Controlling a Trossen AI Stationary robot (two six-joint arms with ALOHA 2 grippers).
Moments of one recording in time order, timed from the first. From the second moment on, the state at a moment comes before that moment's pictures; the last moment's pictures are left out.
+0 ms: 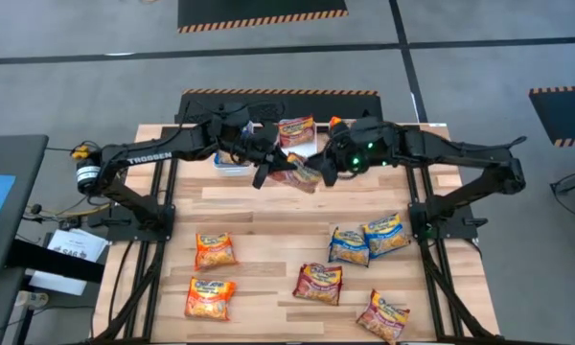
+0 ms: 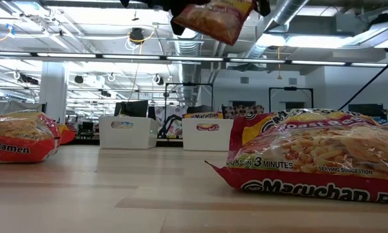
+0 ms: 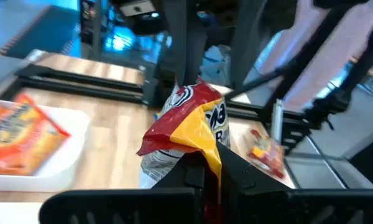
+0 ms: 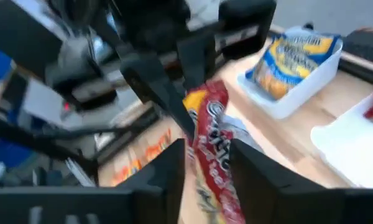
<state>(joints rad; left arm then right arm) 0.34 1.46 1.30 -0.08 0.49 -0.17 -0.12 1.34 1.43 -0.50 0.04 0.62</state>
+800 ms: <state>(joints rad) 0.64 1.47 1.17 0.41 0.32 -0.23 -0.46 1.16 1.43 -0.36 0.02 0.38</state>
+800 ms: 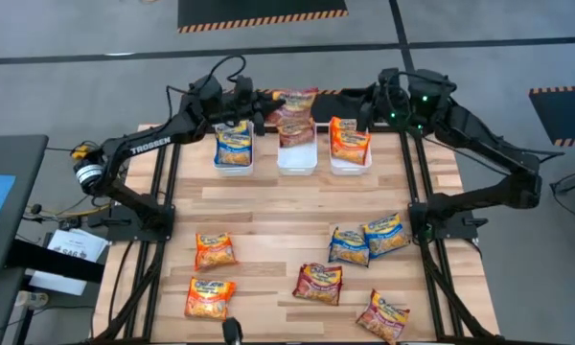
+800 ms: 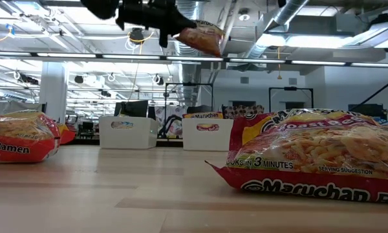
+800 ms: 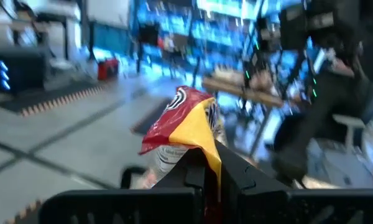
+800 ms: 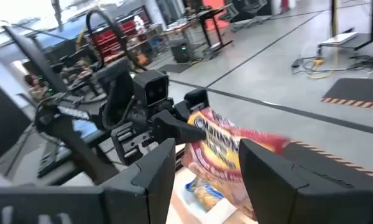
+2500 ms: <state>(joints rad) 0.65 1.81 0.89 0.88 0.16 -0.42 -0.57 1.17 1.43 -0.48 0.02 0.33</state>
